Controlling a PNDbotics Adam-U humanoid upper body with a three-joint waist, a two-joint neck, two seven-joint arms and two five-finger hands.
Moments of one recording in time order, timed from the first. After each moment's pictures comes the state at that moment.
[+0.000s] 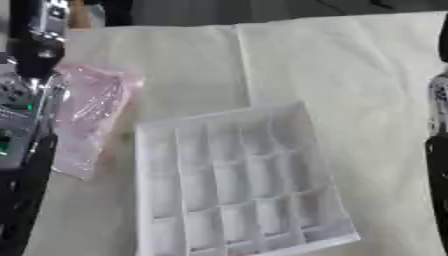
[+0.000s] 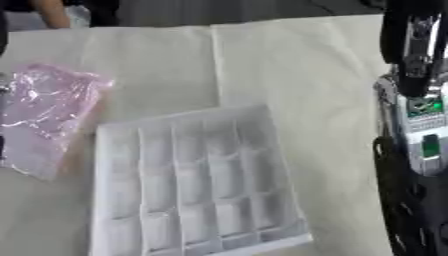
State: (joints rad) left arm -0.55 0.48 -0.03 -1.81 -0.14 -0.36 -0.06; right arm -0.55 -0.22 -0.02 -1.87 -0.09 -0.66 0.26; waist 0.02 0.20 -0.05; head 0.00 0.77
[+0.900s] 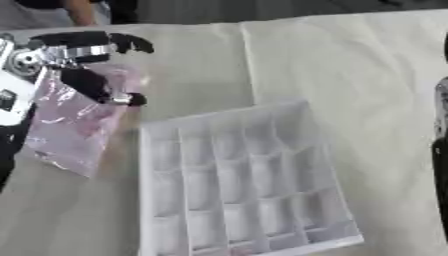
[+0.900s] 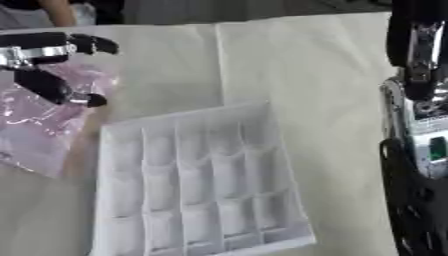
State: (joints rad) left arm -0.68 0.62 -0.05 -1.37 -0.59 -0.29 -0.81; right arm -0.55 -0.22 -0.02 -1.86 -0.10 -0.67 0.29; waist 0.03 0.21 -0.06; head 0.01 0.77
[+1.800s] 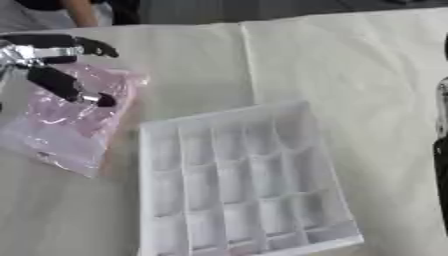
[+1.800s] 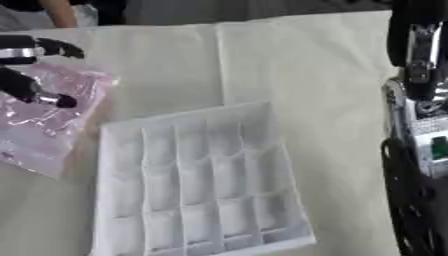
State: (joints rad) left arm -0.61 0.71 -0.03 -1.37 -0.61 -0.27 -0.83; right arm -0.55 -0.23 -0.02 -1.86 -0.10 -0.66 0.30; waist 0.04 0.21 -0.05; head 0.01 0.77
